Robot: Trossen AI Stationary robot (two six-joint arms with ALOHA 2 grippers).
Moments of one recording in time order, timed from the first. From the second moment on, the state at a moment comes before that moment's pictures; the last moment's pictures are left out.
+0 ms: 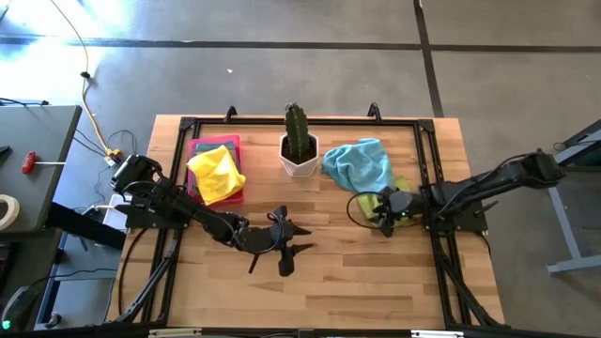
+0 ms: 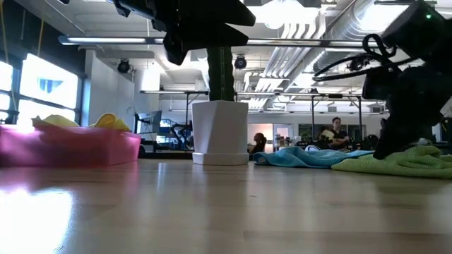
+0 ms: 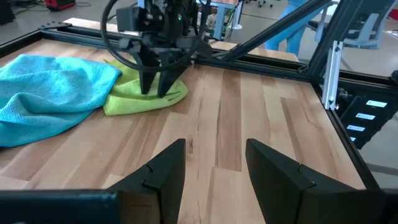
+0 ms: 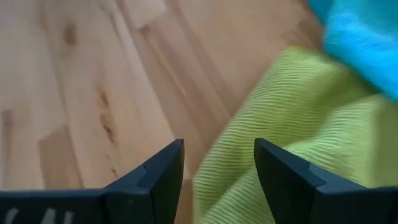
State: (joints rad) left arm -0.32 1.69 0.90 0.42 -0.51 -0.31; right arm 0.15 0.89 0.22 -0.19 0.11 0.66
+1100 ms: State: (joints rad) left arm -0.36 1.69 0.90 0.42 -0.47 -0.32; right arm 0.20 1.28 0.44 0.32 0.00 0.43
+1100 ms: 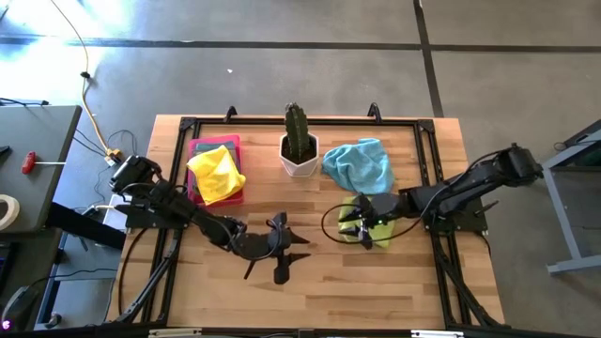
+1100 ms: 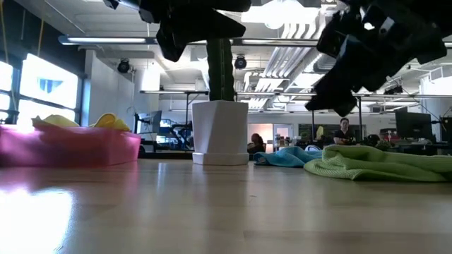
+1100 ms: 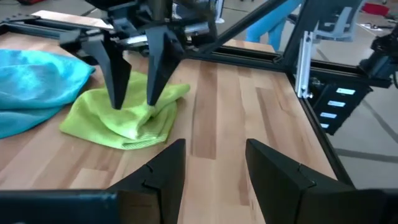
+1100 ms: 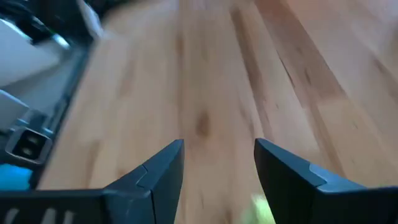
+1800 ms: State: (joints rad) left arm -0.40 1.69 0.90 0.41 -0.47 -0.30; right arm 0.26 1.22 0.44 -0.44 0.02 0.63
